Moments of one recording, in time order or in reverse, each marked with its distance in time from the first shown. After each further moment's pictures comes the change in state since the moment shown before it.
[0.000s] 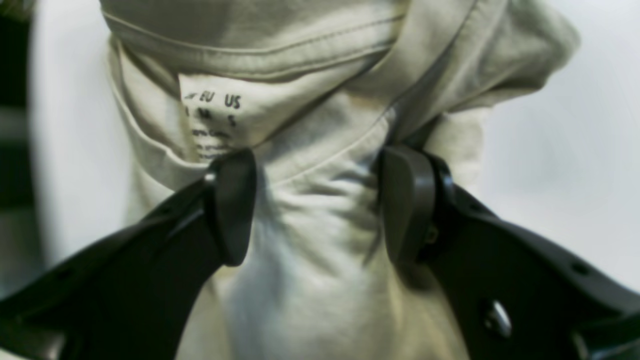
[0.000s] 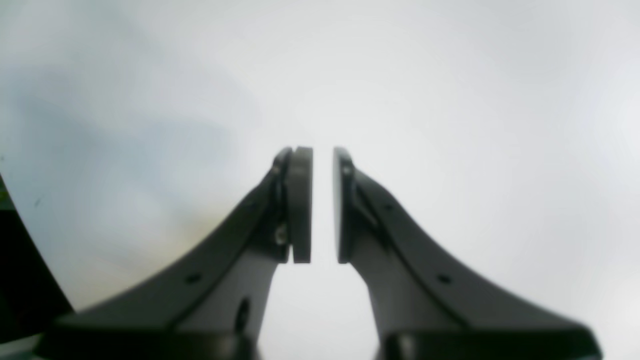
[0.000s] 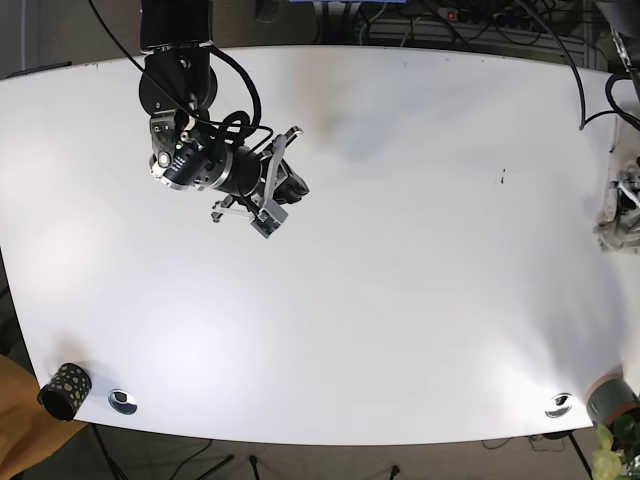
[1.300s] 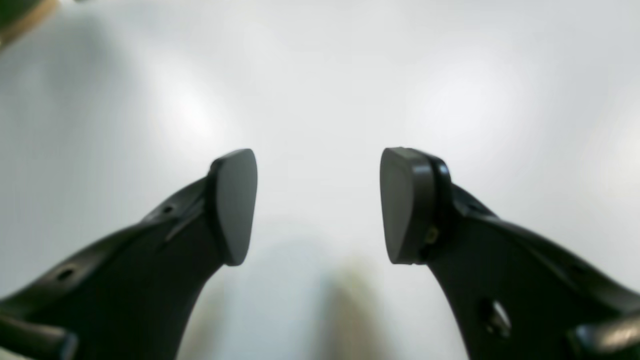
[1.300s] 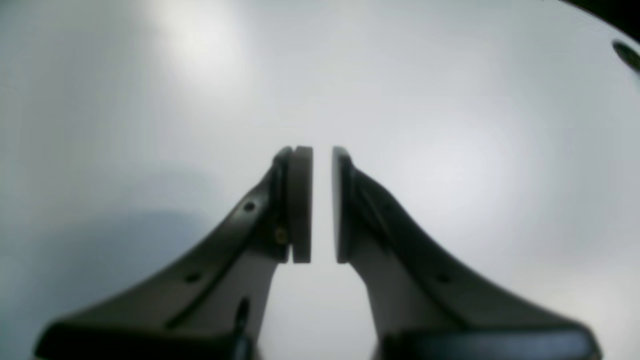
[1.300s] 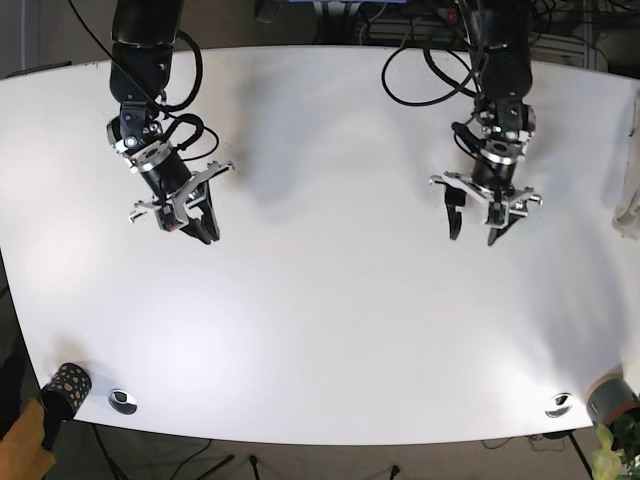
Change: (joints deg) left arm 16.7 45.3 -5.8 38.6 21.0 12.3 -25.6; right arm -4.0 5.9 13.8 -21.9 -25.7 -7.8 61.2
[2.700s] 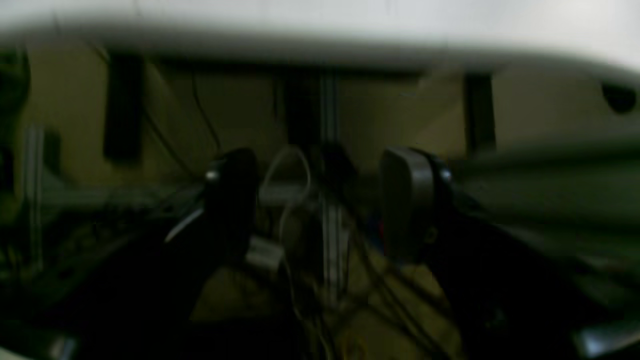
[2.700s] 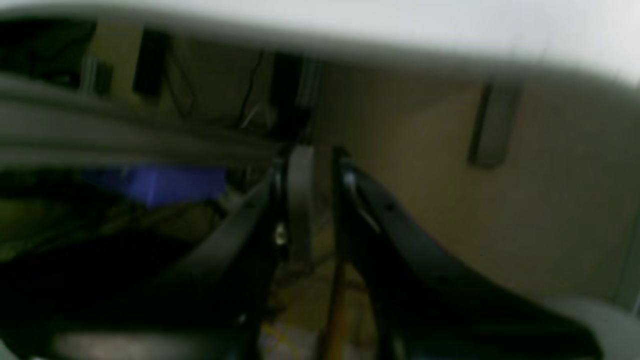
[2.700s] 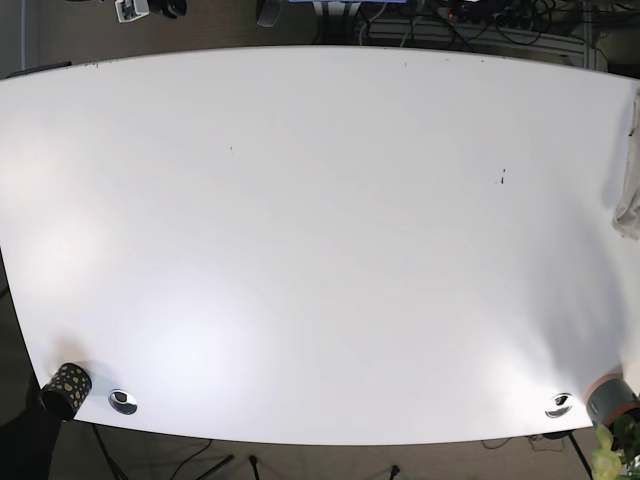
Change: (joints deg) left arm 60.1 7.0 6.8 22.4 -13.1 0.9 -0.6; right arm -57.8 4.3 6.2 18.4 19.6 -1.8 -4.9
